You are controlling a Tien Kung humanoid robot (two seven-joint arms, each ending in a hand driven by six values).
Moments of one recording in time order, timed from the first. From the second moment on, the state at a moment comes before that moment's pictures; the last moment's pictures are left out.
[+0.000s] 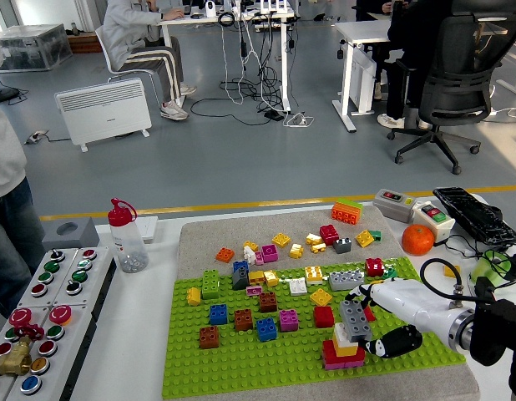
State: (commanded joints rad) left arm -0.09 0.02 -1.22 -0.18 1.03 0.25 0.23; right arm 0.68 -0.76 0.57 1.78 -1.64 0.07 -0.43
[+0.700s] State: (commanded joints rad) left arm -0.09 0.02 -1.22 -0.18 1.03 0.25 0.23; right arm 0.68 -0.76 0.56 1.78 -1.66 0.07 -0.43
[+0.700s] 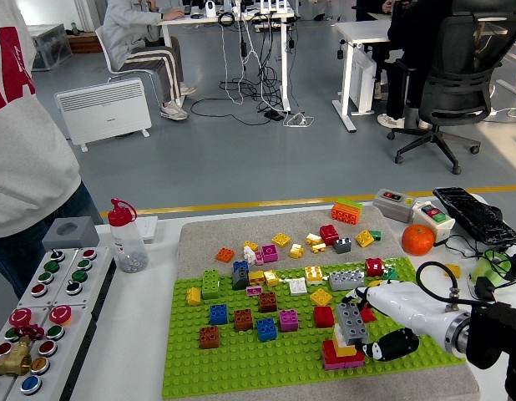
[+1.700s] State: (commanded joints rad) left arm -0.09 0.02 -1.22 -0.18 1.03 0.25 0.23; right arm 0.68 -0.75 0.55 1.78 -1.66 0.07 -0.43
